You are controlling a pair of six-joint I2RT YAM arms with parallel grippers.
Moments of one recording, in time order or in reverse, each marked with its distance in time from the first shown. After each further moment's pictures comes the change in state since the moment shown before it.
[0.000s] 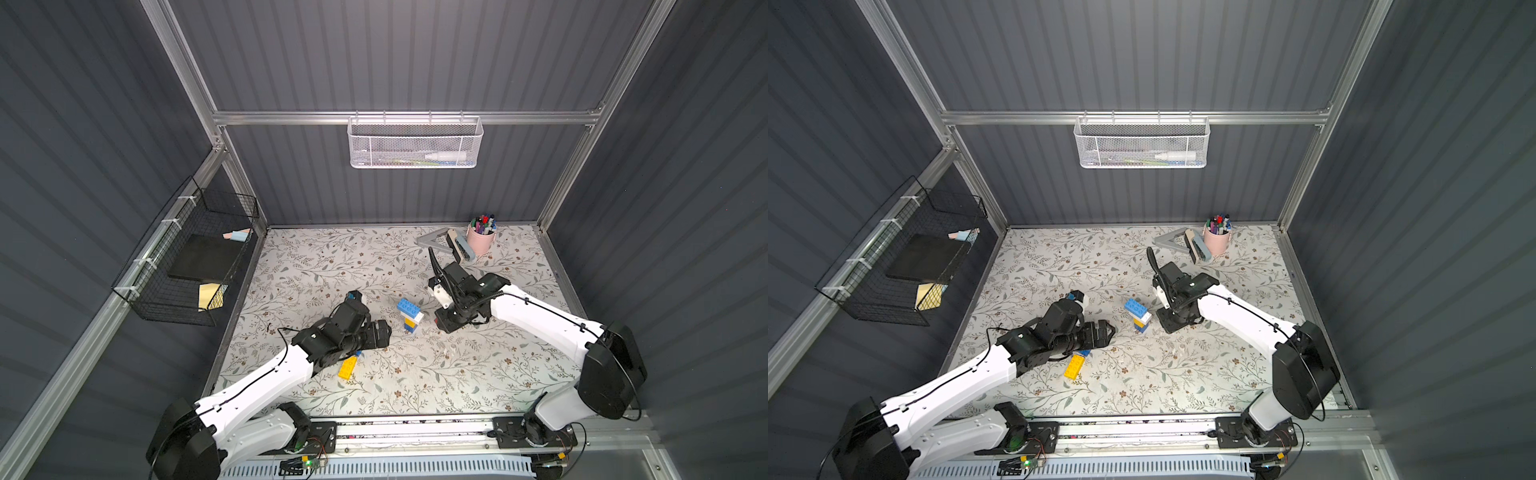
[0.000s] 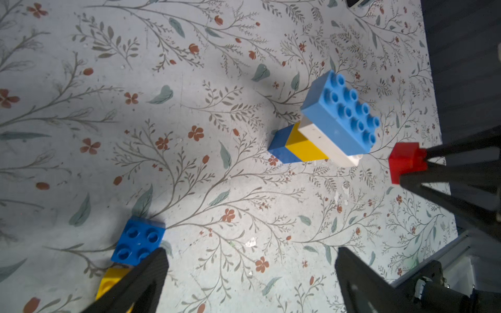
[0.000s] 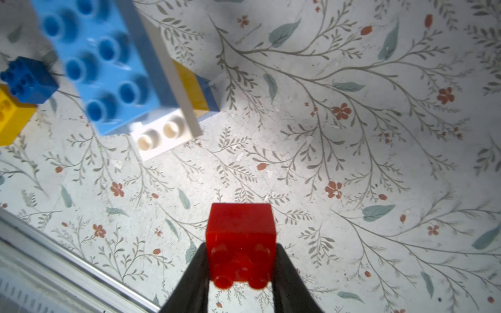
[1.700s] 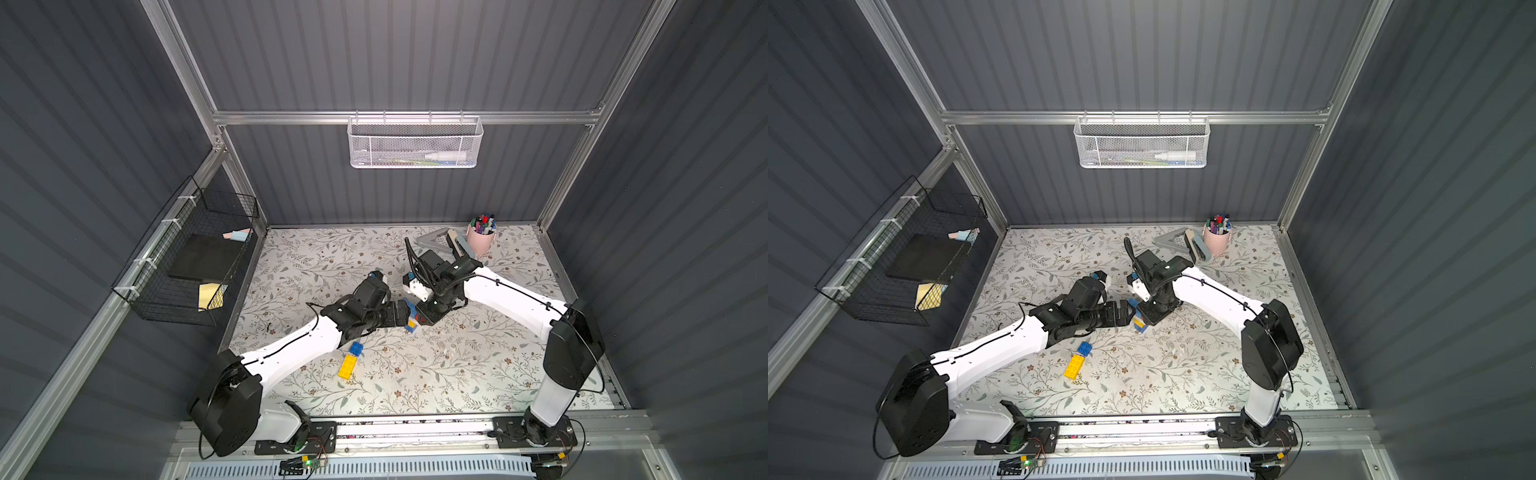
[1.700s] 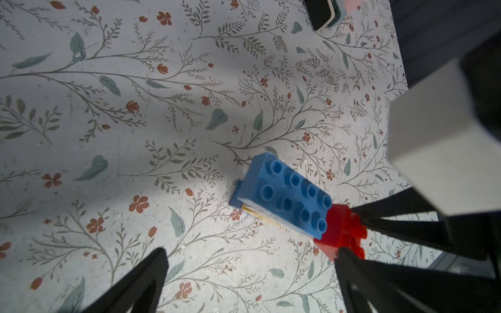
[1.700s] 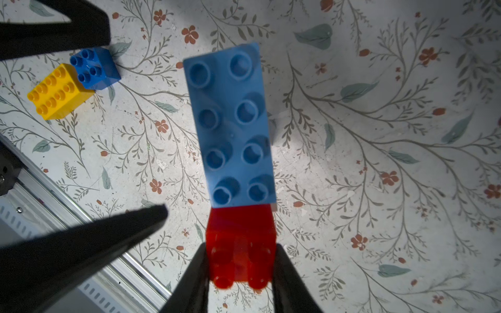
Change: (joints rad) left arm 0.008 0.282 0.180 0.127 0.047 0.051; right arm 0.039 0.245 0.285 -0.132 -0.085 -0.146
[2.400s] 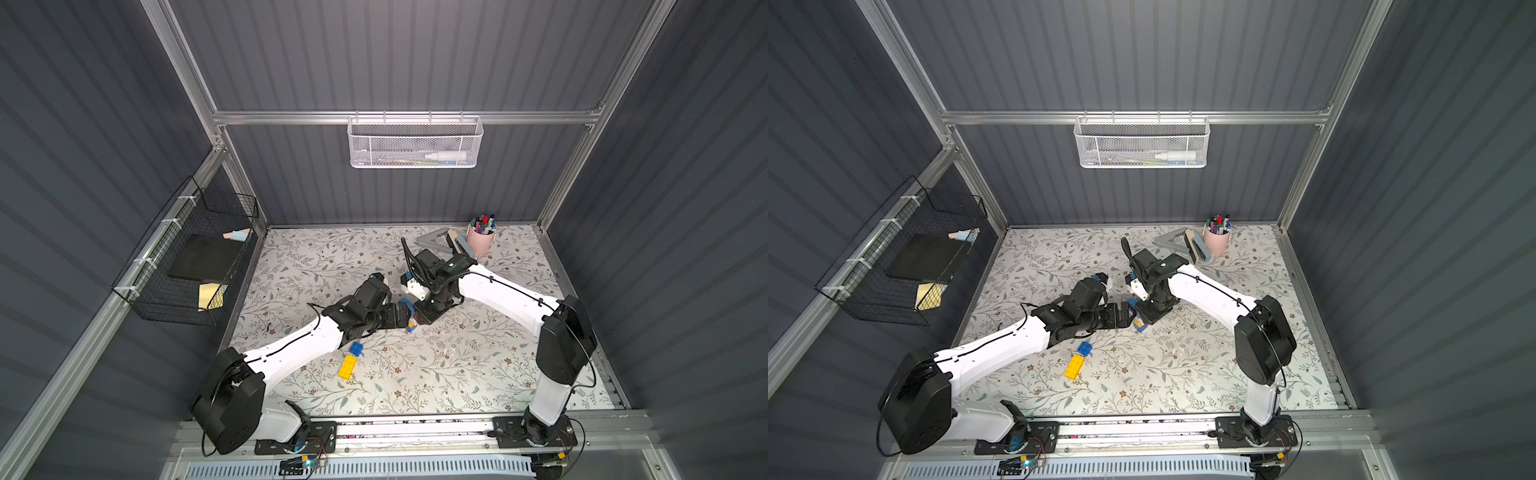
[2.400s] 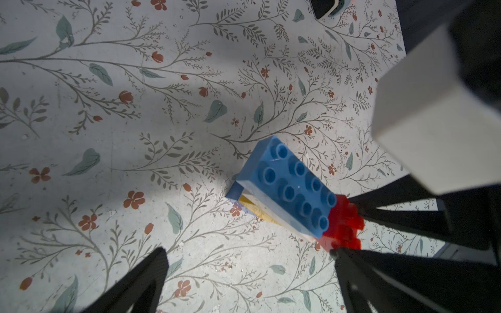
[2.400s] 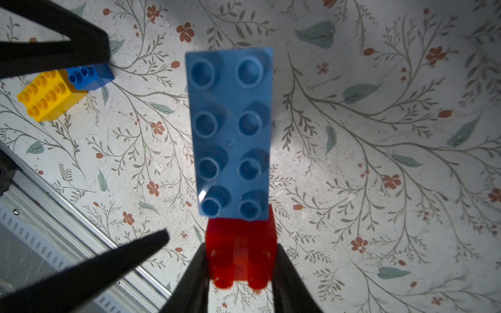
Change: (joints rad) left arm 0.000 0.010 -0.014 0.007 0.016 0.000; right arm 0.002 0.047 0.052 -0.031 0.004 0.000
